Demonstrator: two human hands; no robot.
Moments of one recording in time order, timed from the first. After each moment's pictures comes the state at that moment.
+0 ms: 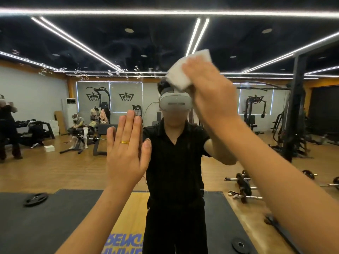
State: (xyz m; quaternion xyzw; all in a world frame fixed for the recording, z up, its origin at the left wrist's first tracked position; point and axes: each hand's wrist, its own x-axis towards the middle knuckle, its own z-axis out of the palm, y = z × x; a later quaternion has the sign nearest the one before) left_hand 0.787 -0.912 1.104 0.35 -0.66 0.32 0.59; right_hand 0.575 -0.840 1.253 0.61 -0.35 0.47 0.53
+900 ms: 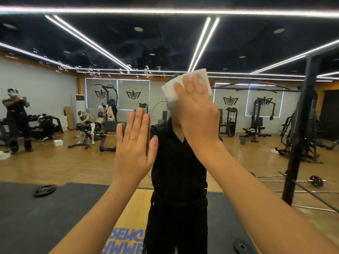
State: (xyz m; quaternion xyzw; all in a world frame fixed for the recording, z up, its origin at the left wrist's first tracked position) left_hand 0.788 -0.908 1.106 0.36 -0.66 0.33 0.57; right_hand 0.621 -0.847 1.206 0.60 -0.39 0.49 0.49
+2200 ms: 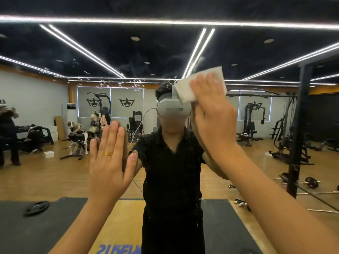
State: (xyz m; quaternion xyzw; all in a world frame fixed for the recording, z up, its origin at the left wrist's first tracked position) left_hand 0.947 -0.955 1.107 0.37 -0.66 0.32 0.57; right_hand 0.706 -0.876 1.237 0.59 -0.40 0.51 0.48
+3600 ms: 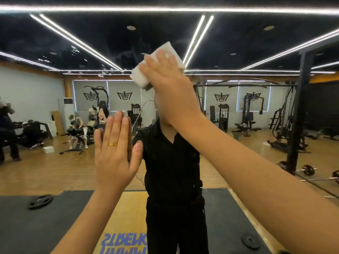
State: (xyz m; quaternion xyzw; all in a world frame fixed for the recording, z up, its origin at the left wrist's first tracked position) left_hand 0.946 -0.958 1.106 0.35 -0.65 0.33 0.59; right_hand 0.790 -0.894 1.258 0.66 -0.34 0.45 0.48
